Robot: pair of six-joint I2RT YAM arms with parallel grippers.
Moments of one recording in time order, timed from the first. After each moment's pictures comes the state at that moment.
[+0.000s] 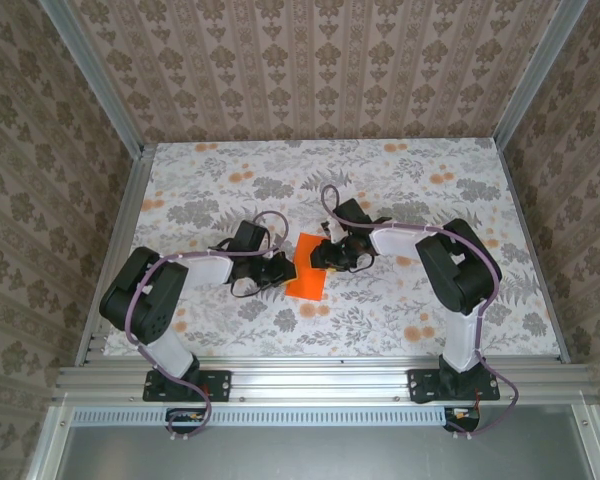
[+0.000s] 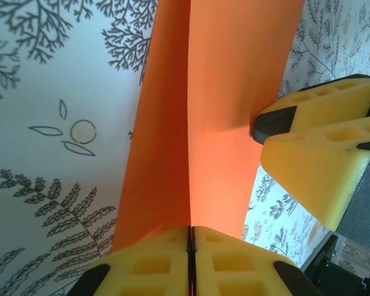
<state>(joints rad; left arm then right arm) -0.55 1.66 0.72 -0.04 0.60 -0.79 0.52 1.93 1.12 -0.30 -0.50 0.54</state>
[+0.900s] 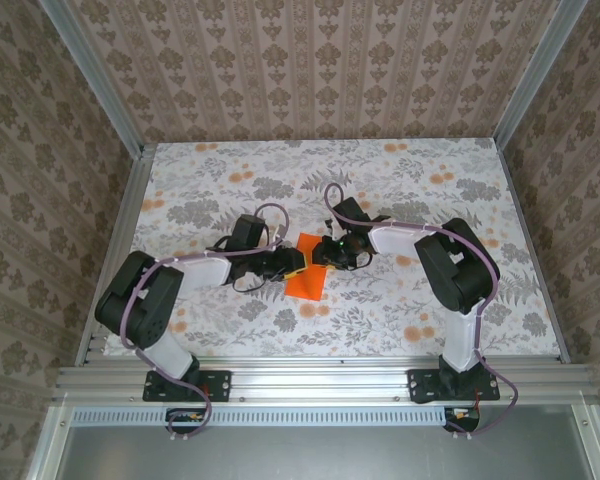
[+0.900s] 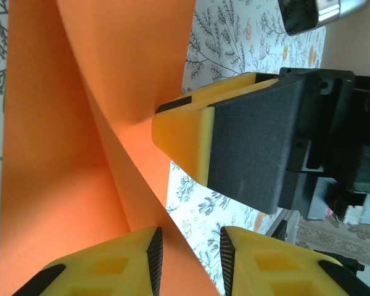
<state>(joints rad) -0.56 1.63 0.71 0.11 0.71 -0.86 0.52 1.94 1.14 -0.30 -0.45 0.66</state>
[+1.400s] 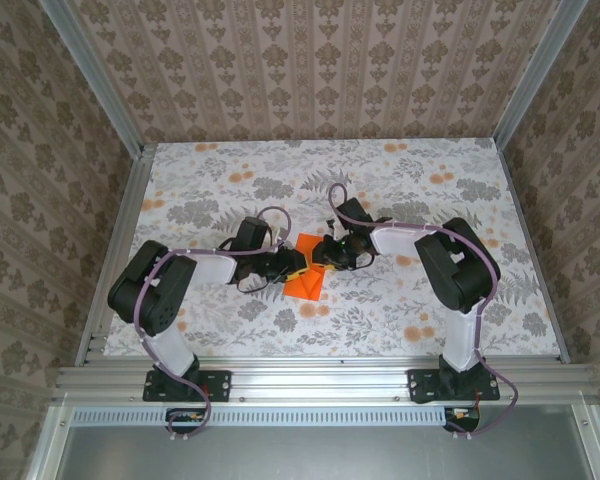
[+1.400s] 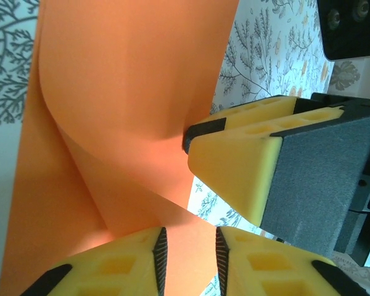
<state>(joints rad) -0.56 1.73 0.71 0.19 0.70 -0.93 0.51 1.94 1.11 -0.24 -0.51 0.71</state>
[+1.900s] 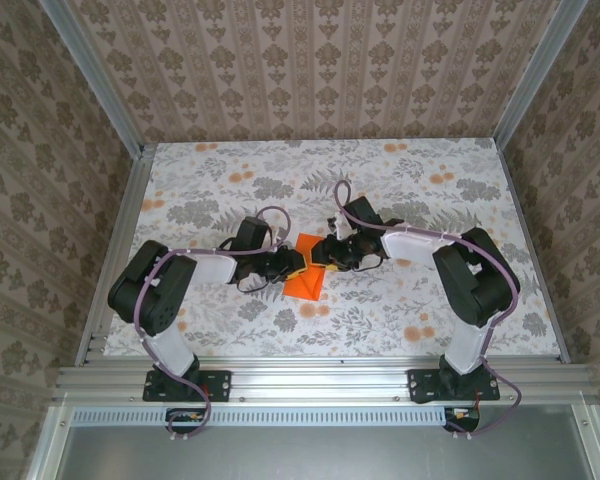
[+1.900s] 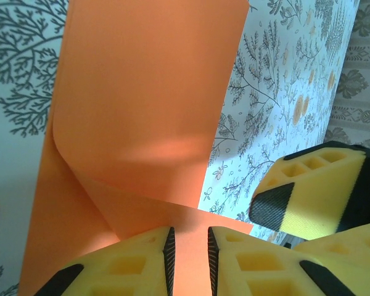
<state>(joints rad) -0.56 1.73 0.72 0.18 0.67 -0.93 0.50 1.81 1.03 -0.24 -0.62 0.66</state>
